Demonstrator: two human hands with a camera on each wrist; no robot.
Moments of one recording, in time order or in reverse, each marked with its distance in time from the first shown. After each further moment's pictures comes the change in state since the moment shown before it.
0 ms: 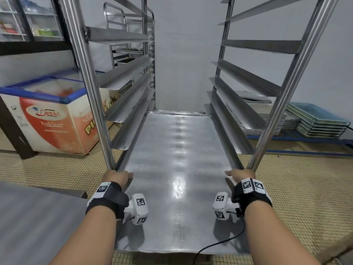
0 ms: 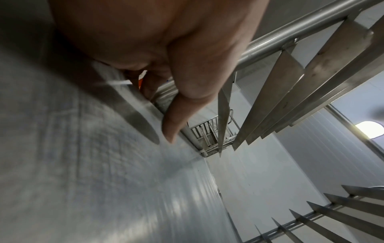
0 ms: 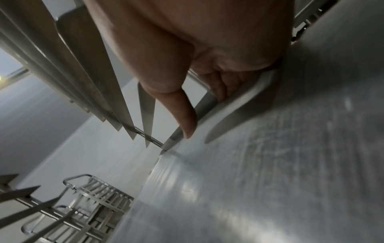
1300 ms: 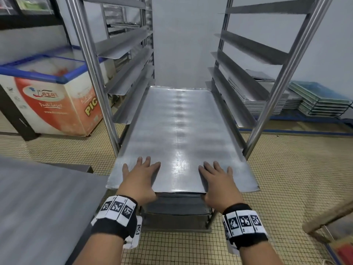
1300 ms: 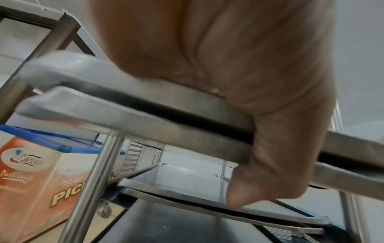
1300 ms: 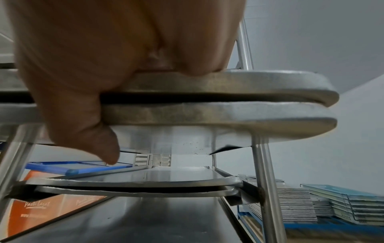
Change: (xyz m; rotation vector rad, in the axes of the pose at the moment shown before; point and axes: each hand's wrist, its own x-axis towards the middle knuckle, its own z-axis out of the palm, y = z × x) left_hand -0.074 -0.070 0.011 1.170 -0.238 0.787; right_hand -0.082 0.107 0.020 -1.308 -0.165 -1.013
